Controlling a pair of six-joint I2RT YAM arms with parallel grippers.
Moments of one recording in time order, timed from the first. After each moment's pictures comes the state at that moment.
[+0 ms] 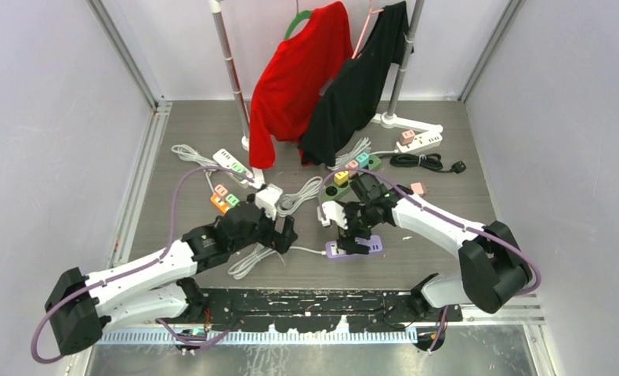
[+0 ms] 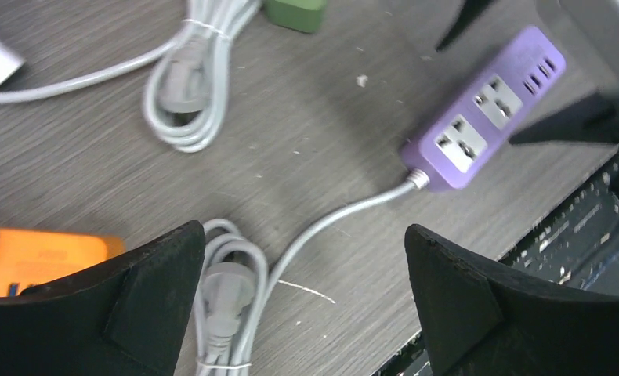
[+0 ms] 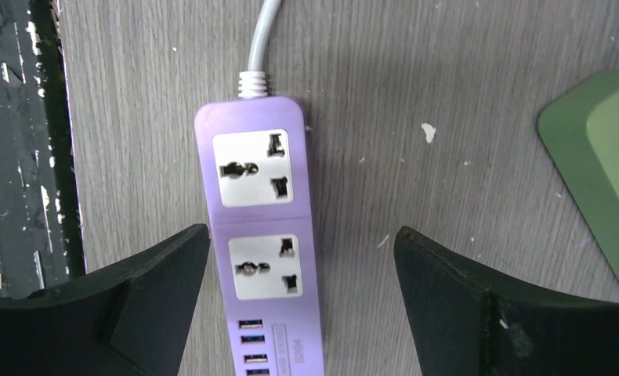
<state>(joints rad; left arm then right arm) -0.95 0.97 0.56 -0.13 -0.13 -0.29 0.57 1.36 0.80 -0.65 -0.54 -0.95</state>
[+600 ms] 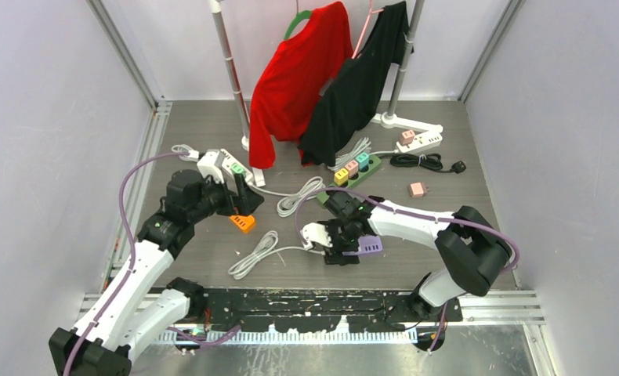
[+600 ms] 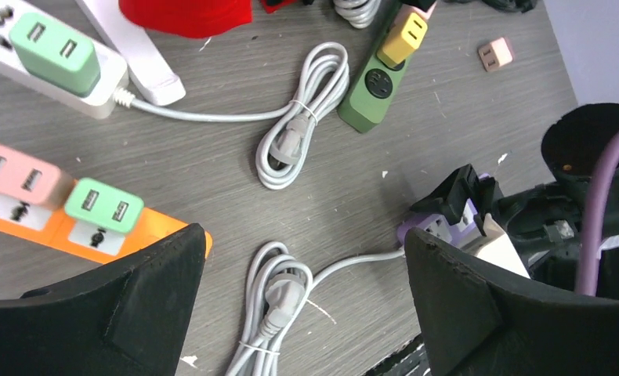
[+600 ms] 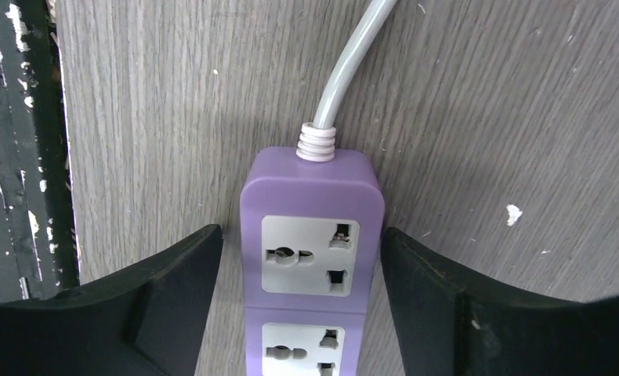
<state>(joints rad) -0.35 0.79 0.68 -0.33 0.25 -0.42 0.80 1.50 0.80 -0.58 -0.37 -0.91</state>
